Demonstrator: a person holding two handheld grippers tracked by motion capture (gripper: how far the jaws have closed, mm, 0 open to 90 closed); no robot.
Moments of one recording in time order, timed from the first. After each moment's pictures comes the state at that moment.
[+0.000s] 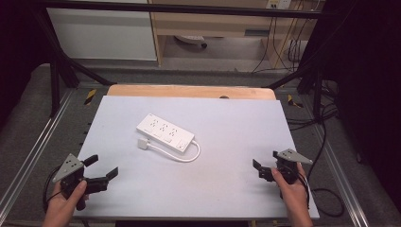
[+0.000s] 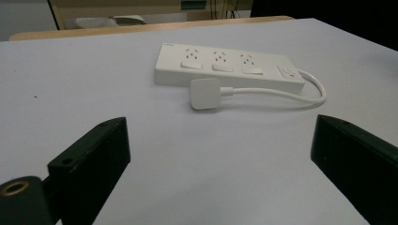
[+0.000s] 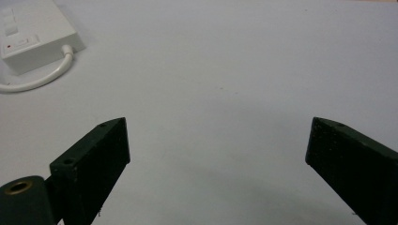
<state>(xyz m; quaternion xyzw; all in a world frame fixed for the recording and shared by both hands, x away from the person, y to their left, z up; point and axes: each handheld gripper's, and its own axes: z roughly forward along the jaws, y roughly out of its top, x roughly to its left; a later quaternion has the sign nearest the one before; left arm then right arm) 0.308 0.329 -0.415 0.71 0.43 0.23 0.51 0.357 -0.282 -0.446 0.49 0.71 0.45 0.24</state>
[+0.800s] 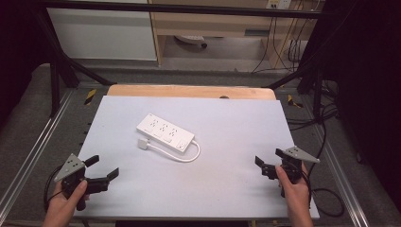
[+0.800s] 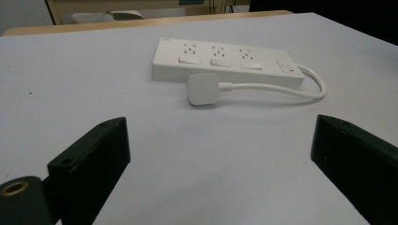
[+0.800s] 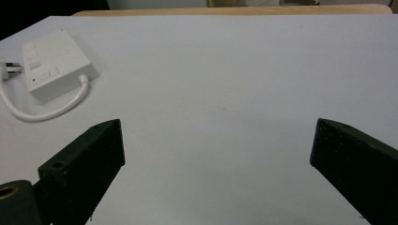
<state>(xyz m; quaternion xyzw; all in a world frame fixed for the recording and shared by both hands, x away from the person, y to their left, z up) 0.309 0.327 -0.416 0.72 0.43 0.23 0.50 0.355 -0.288 -0.430 0.50 0.68 0.48 0.23</state>
